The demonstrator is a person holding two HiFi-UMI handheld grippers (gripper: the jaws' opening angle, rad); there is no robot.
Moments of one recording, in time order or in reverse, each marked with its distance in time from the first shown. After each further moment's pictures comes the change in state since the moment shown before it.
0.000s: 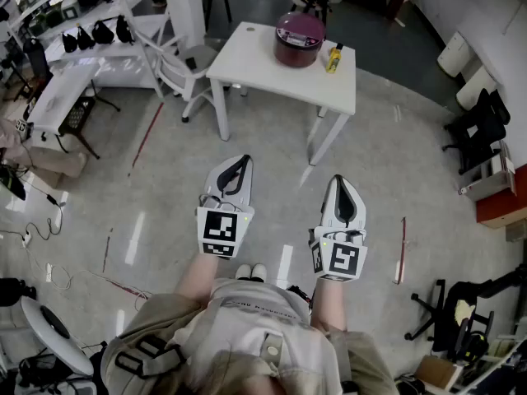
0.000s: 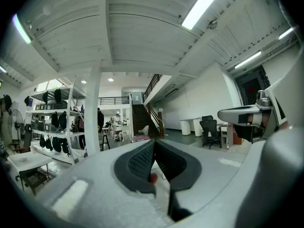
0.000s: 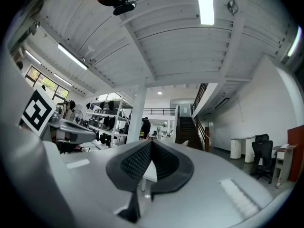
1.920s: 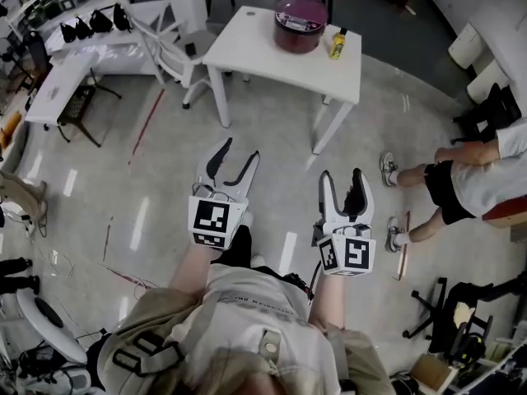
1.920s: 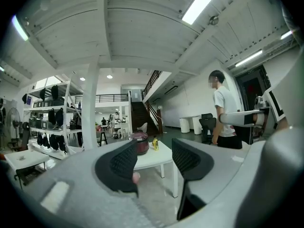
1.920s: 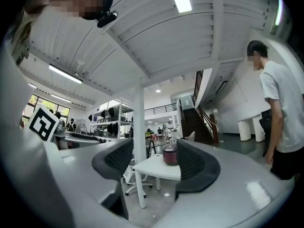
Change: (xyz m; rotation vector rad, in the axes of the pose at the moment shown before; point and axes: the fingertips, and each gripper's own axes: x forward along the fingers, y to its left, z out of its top) left arm 0.044 -0.015 -0.019 -0.008 0.032 -0.010; right arm 0.021 -0.047 -0.042 0.215 0.012 0.068
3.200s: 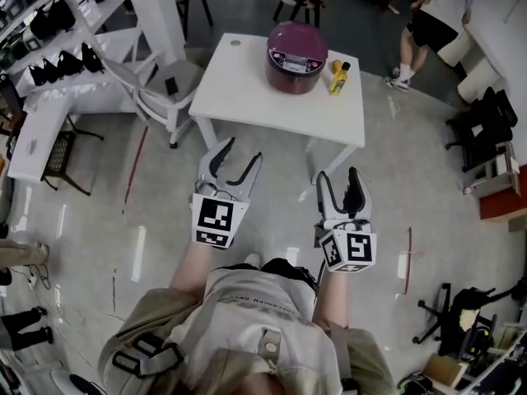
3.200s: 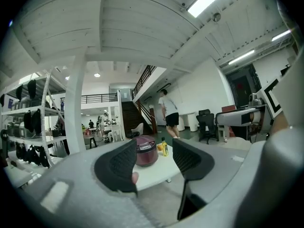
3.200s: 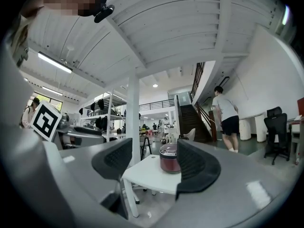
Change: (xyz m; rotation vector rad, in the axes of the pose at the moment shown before) left arm 0.231 0.163 0.008 0.073 0.002 -0.141; right arm 0.267 -0.015 -0.037 -0.016 0.063 -0.059
